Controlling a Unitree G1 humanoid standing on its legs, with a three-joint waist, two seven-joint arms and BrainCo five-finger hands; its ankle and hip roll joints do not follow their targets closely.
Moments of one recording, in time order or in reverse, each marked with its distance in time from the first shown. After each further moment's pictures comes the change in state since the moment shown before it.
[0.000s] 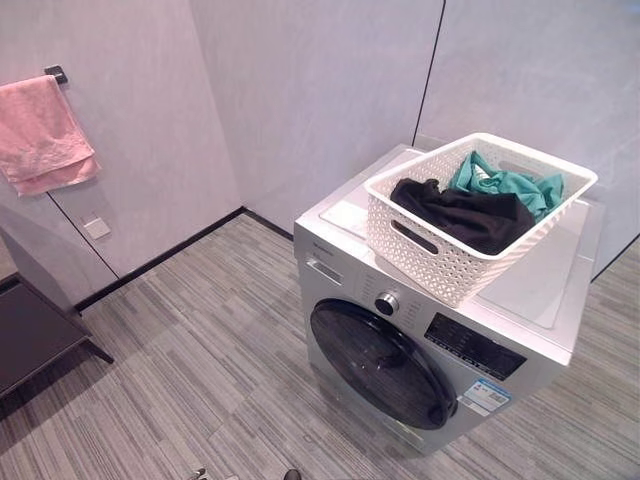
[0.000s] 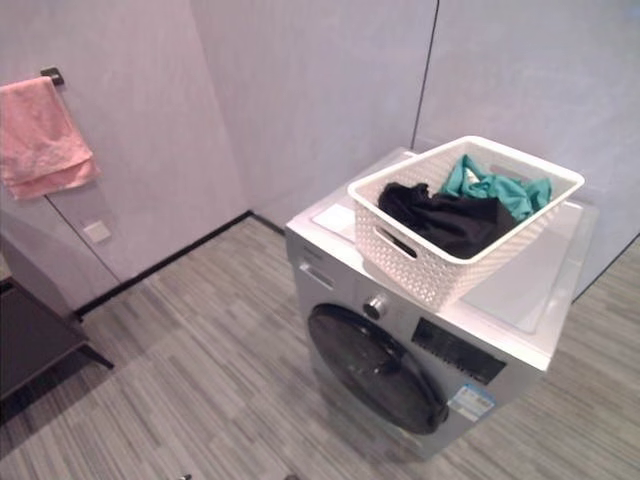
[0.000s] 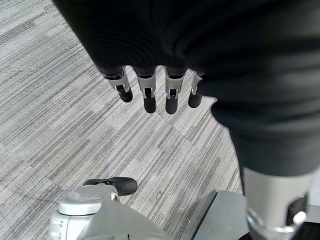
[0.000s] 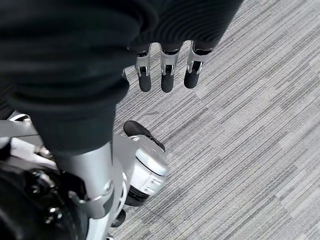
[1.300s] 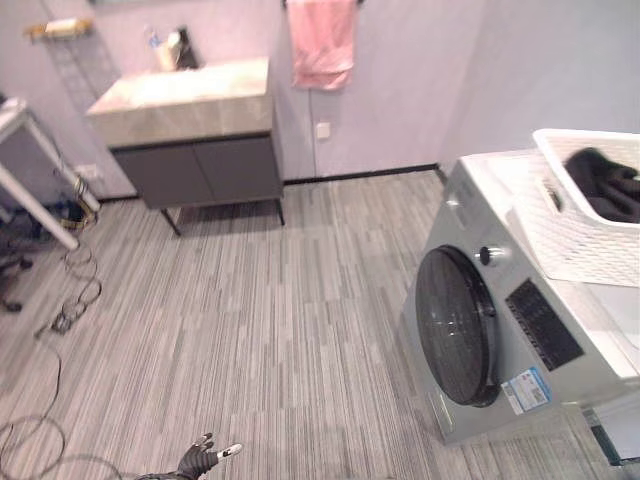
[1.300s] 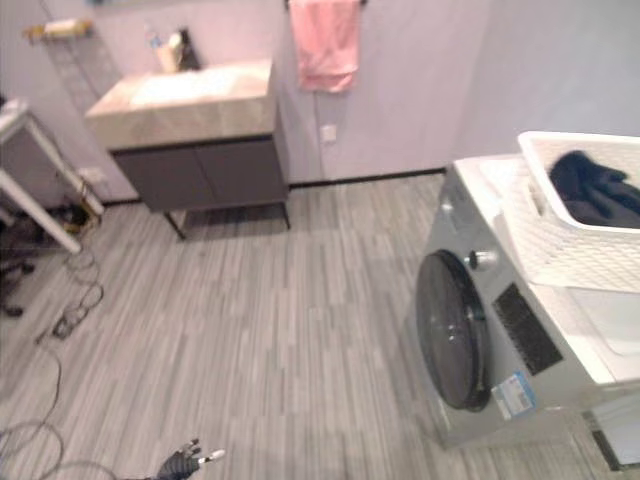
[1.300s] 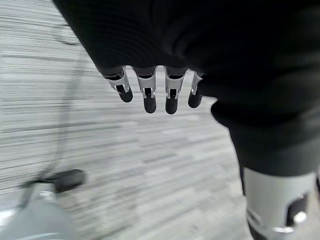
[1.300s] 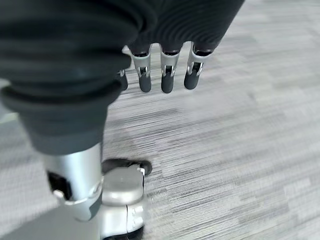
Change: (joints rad) left arm -0.059 0.009 -0.047 -0.064 0.009 0.000 -0.043; right arm 0.053 -0.106 -0.257 0.049 0.214 -0.003 -0.017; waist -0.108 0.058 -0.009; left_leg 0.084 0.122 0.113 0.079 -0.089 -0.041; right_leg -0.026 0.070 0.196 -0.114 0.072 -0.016
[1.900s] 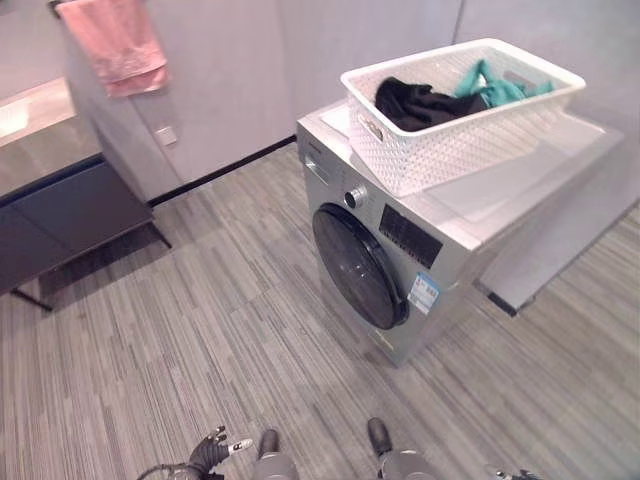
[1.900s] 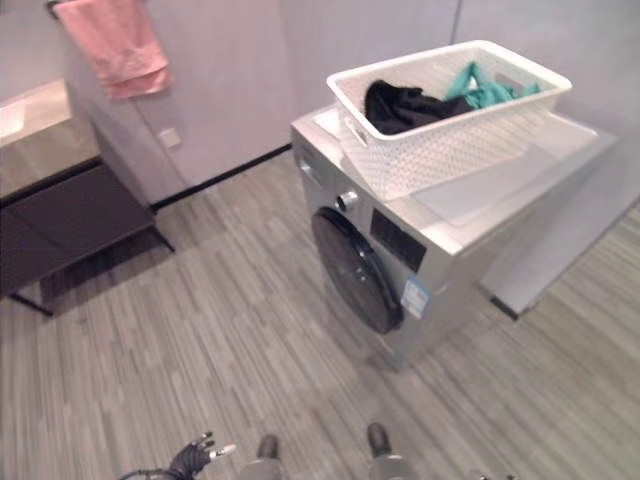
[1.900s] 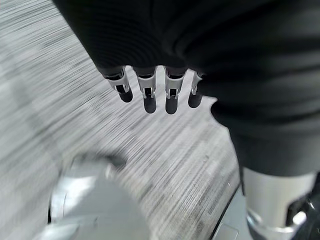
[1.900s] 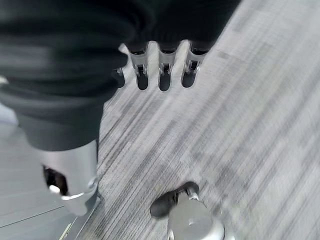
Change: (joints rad) left arm -0.044 -0.015 -0.036 0.032 0.001 -0.008 -0.022; right arm -0.195 -0.119 -0.068 -0.074 0.111 -0.041 0.023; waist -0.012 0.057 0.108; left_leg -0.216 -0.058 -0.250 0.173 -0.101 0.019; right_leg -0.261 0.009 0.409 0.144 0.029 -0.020
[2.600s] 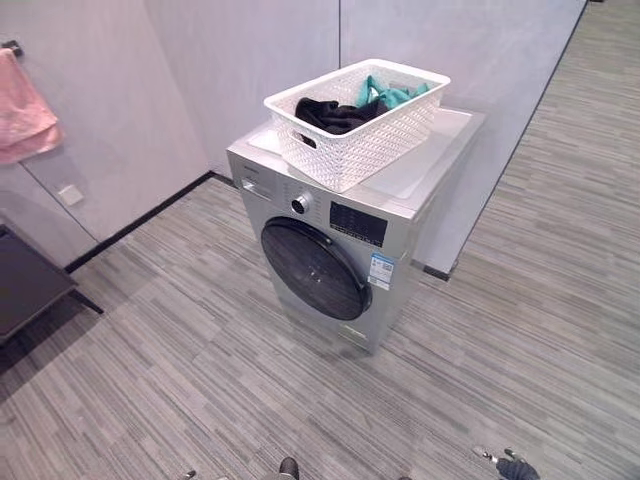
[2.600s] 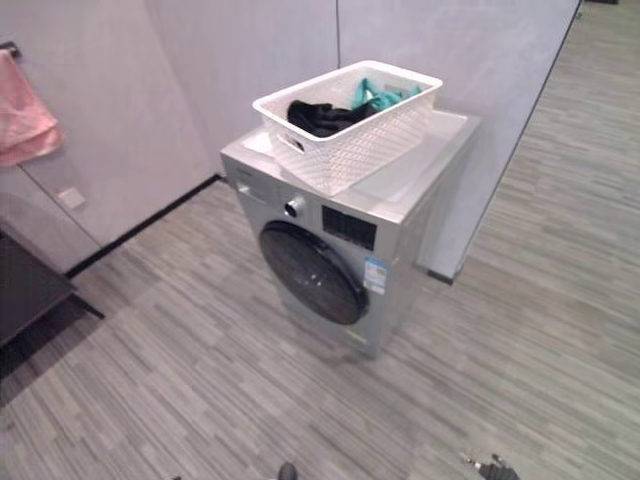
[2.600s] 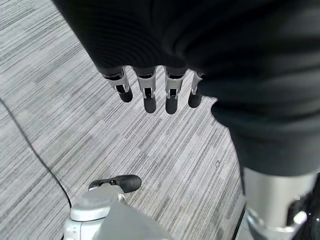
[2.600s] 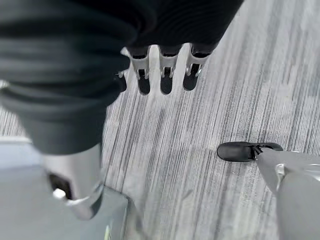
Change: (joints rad) left arm 0.172 0.009 0.111 0.040 -0.009 -0.031 0.007; right arm 0.080 0.068 -0.039 -0.147 0.113 -0.027 -0.002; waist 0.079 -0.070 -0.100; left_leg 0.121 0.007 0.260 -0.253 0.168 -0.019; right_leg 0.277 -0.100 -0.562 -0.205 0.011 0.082
